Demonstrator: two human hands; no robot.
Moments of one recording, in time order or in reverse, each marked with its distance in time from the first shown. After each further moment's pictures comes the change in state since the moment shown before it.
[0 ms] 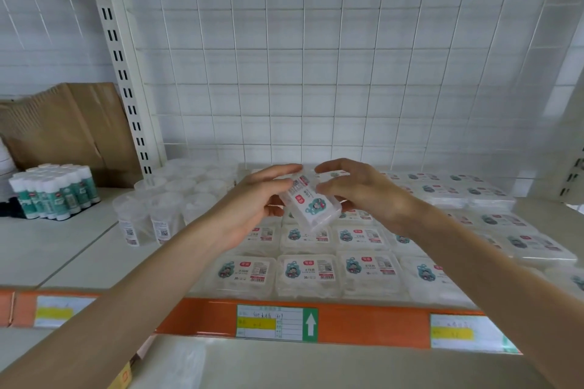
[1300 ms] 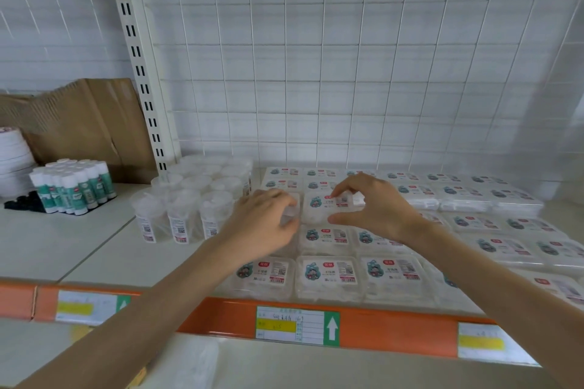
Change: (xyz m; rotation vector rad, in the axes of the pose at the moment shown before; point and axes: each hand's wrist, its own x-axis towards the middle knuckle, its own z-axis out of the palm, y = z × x) left_hand -0.002 -0.037 -0.021 1.270 0.046 0.221; right_hand 0.023 0.042 0.003 -0.746 0.138 -0.202
